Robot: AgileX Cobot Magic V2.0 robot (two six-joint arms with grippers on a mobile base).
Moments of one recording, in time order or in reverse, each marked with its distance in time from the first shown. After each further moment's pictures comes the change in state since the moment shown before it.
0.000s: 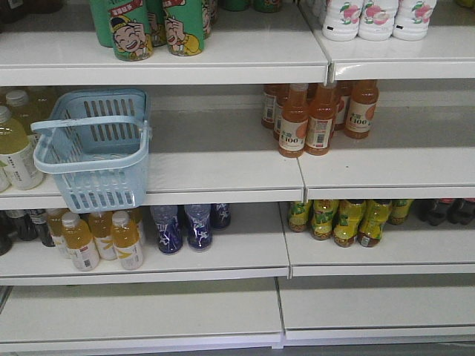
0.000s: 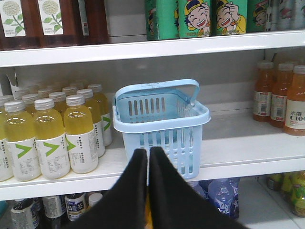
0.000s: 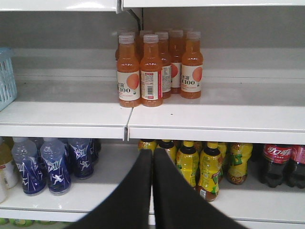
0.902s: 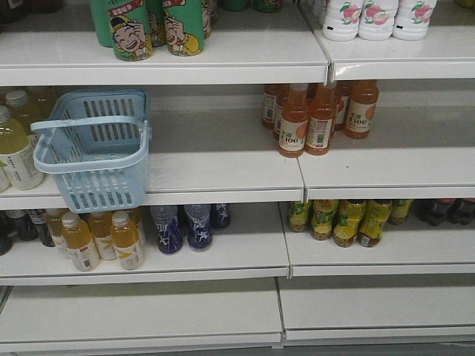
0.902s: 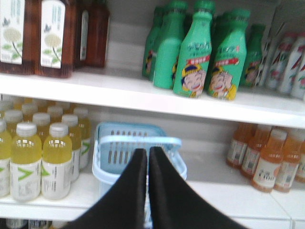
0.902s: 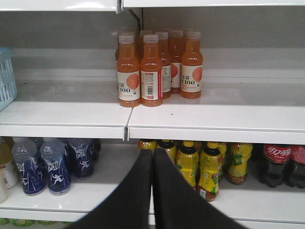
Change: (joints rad) left arm 0.000 0.358 -0.442 -0.029 0.118 -0.190; right arm 0.000 0.000 0.000 0.000 0.000 0.000
